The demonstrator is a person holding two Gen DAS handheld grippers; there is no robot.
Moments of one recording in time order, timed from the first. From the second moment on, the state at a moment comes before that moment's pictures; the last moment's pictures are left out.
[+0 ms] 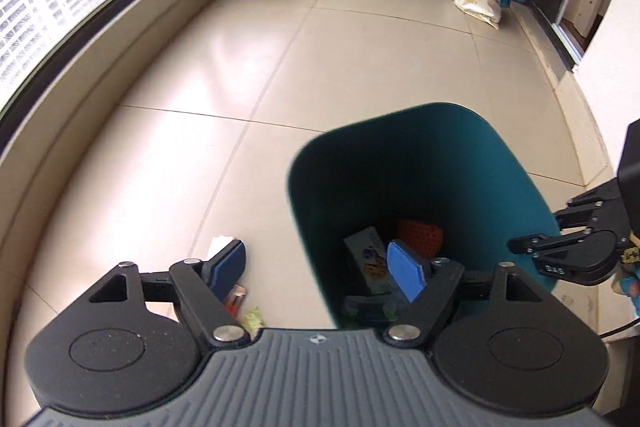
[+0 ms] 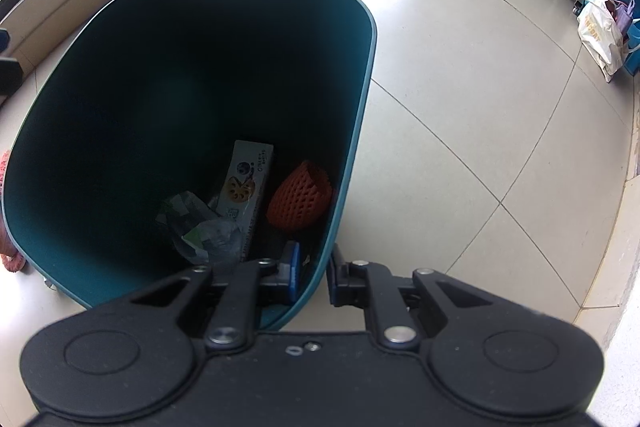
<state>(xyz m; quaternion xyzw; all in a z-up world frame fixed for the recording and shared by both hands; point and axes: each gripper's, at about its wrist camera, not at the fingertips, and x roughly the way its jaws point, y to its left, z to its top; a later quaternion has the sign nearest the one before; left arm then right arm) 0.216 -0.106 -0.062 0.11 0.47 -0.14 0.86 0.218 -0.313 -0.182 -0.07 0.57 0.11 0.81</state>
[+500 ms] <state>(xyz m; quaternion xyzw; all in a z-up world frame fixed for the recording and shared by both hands) 0.262 -0.003 -0.155 0.06 0.55 -0.06 0.83 0.221 -0.305 -0.184 -0.08 0.57 0.11 0.81</state>
